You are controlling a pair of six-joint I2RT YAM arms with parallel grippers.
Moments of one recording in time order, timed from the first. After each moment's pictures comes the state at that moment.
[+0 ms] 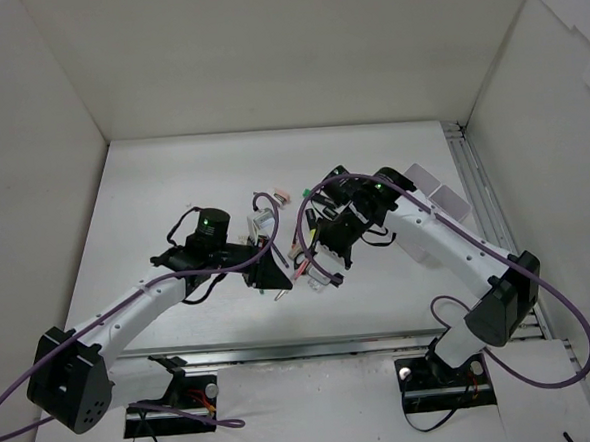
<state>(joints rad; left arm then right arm) -0.56 1.21 0.82 -0.24 0.96 -0.35 0.71 1.53 1.51 -1.25 -0.67 -1.96</state>
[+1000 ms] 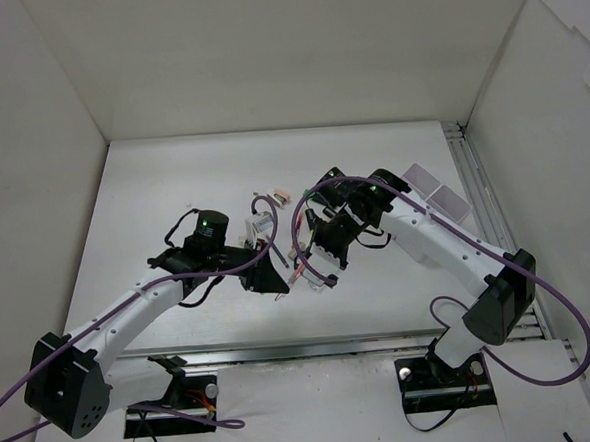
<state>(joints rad) -0.56 1.19 0.83 -0.32 0.94 -0.31 0.73 1.55 1.51 -1.22 -0.61 -1.93</state>
